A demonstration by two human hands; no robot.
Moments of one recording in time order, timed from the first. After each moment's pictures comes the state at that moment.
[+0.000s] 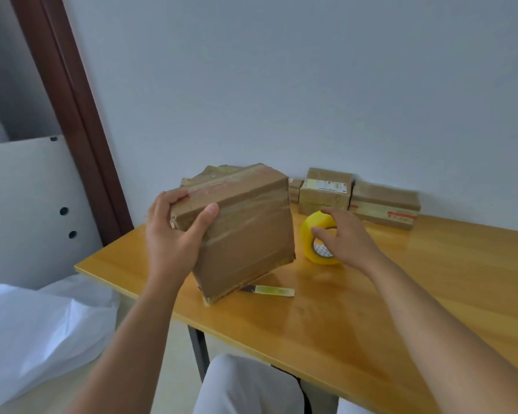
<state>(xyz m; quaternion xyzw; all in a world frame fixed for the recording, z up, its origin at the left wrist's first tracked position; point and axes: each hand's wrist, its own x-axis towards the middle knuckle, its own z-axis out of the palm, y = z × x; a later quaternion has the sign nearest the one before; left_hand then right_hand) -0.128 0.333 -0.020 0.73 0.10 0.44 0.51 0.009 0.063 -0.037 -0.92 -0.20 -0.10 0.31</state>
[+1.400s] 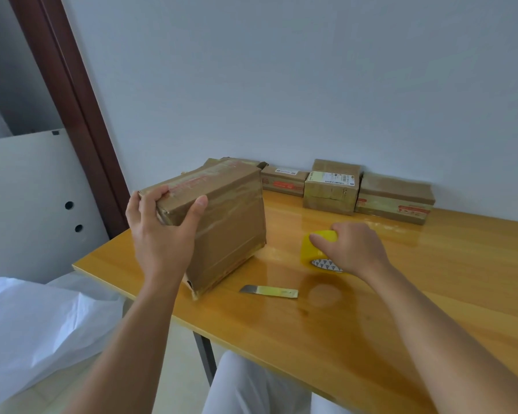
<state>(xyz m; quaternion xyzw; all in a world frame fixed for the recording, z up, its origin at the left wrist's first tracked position) -0.113 0.331 -0.022 0.74 0.19 0.47 0.43 0.008 0.068 -0.049 -0.95 -0.19 -0.16 0.20</state>
